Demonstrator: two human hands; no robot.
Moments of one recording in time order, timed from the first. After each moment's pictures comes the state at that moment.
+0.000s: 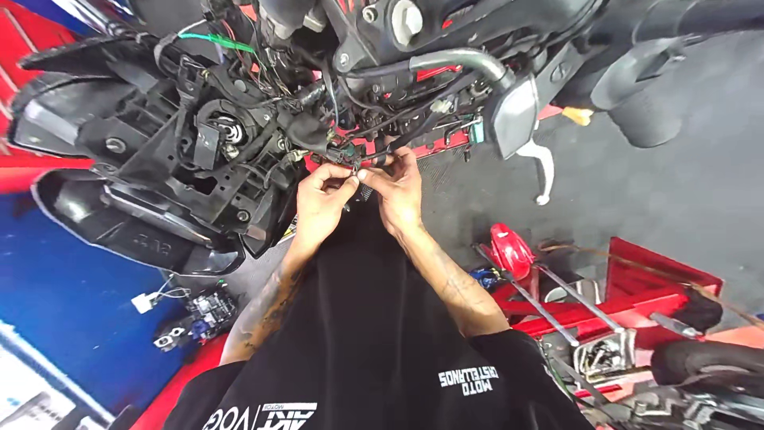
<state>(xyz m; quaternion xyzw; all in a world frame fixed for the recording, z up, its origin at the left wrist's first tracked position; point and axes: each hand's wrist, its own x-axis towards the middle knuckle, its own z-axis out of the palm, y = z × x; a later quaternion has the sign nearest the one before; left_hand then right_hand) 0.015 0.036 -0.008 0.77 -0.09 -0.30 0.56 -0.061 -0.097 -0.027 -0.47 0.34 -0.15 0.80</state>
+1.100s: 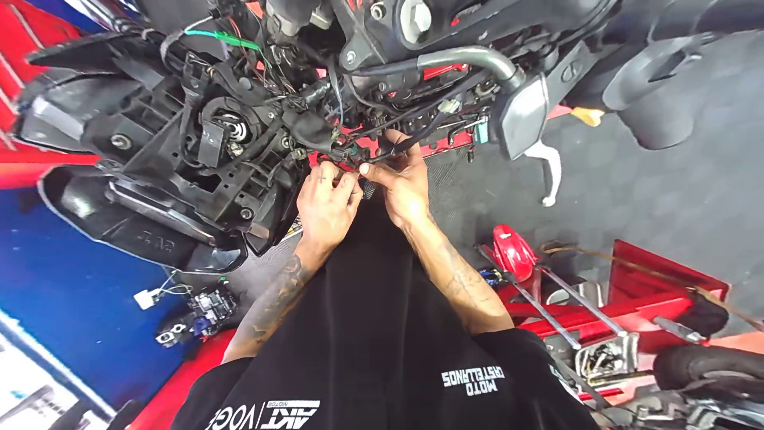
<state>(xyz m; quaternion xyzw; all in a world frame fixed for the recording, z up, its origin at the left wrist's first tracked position) 0.004 0.034 -0.021 0.90 -0.36 0.07 0.25 -0.045 -0.108 -0.019 -0.45 0.37 -0.11 0.80</state>
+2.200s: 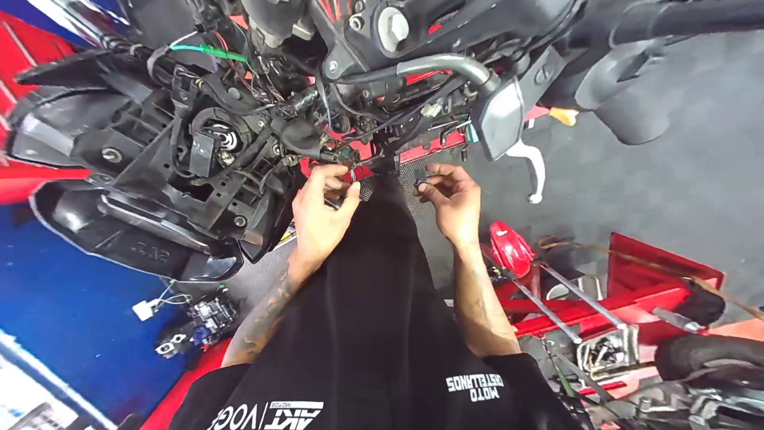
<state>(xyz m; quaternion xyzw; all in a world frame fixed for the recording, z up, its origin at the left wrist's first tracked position) 0.004 0.033 0.002 0.86 -0.22 -0.15 0.44 -0.140 -0.182 -0.037 -0.73 0.33 -0.08 0.60</state>
